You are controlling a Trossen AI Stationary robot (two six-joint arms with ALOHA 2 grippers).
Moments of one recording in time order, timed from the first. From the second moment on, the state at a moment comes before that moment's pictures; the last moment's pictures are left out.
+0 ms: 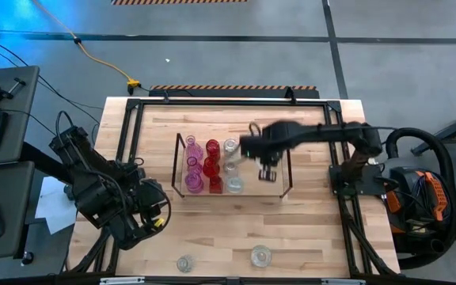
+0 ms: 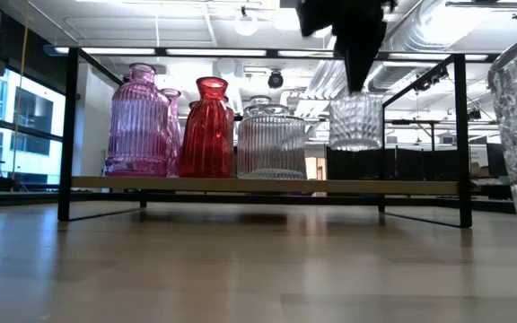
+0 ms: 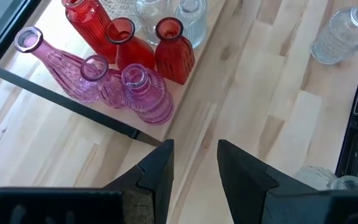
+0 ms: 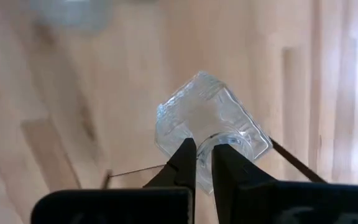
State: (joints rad) left arm -0.85 1.50 1.67 -1.57 -0.63 -1.19; right arm 0.02 1.78 1.71 -1.42 0.12 0.17
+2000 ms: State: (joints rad) left arm -0.85 1.51 1.67 -1.56 -0.69 -1.22; right arm -0.22 1.91 1.70 -1.31 0.01 0.36
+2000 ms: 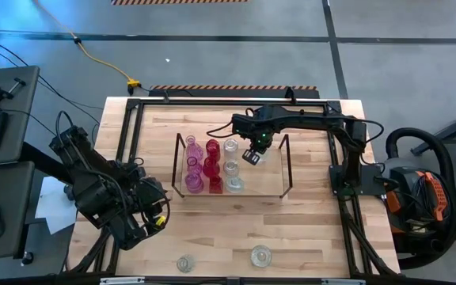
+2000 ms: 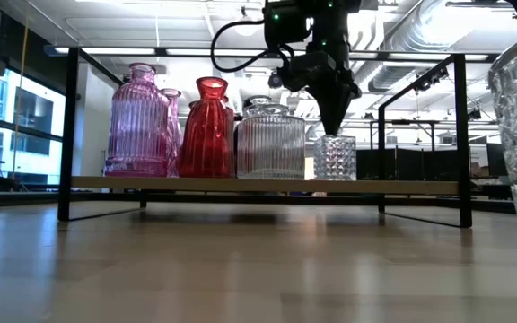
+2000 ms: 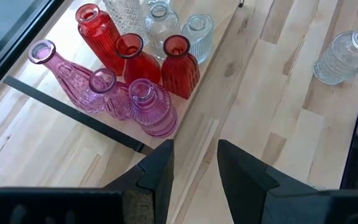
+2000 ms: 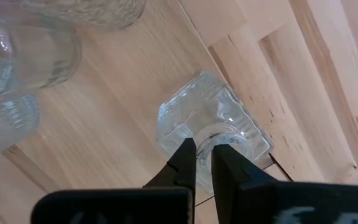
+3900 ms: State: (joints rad) left arm -0.85 1.51 1.67 -1.56 -0.69 -1.20; right arm -0.21 1.89 1.72 -1.33 -0.07 0.43
